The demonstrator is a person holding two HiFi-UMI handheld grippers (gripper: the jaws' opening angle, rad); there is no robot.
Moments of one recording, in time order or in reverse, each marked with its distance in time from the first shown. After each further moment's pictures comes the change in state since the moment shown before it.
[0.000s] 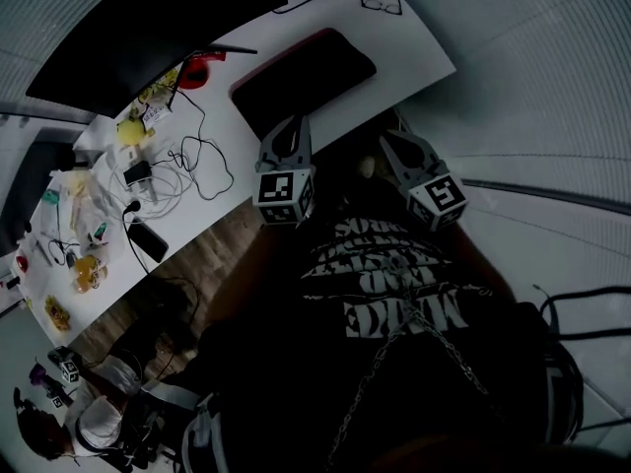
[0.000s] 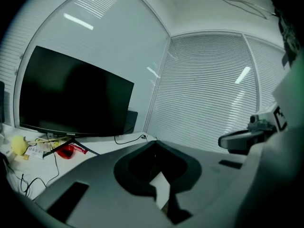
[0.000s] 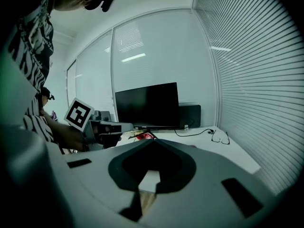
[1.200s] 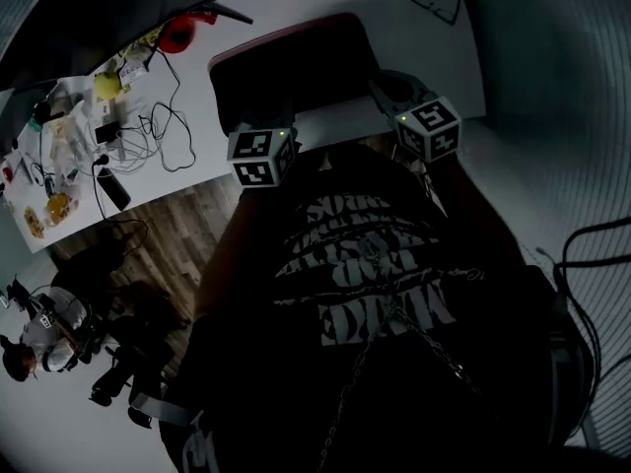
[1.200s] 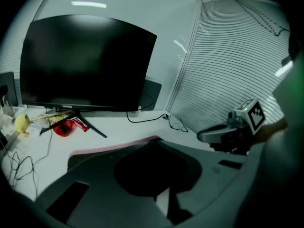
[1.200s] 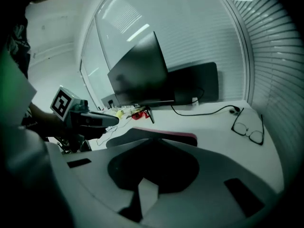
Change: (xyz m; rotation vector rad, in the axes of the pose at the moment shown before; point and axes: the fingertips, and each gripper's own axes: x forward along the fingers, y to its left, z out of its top) left arm 0.170 0.065 -0.062 -0.173 0.273 0.288; right arm 0.200 -0.193 -0.059 0.042 0.333 0.362
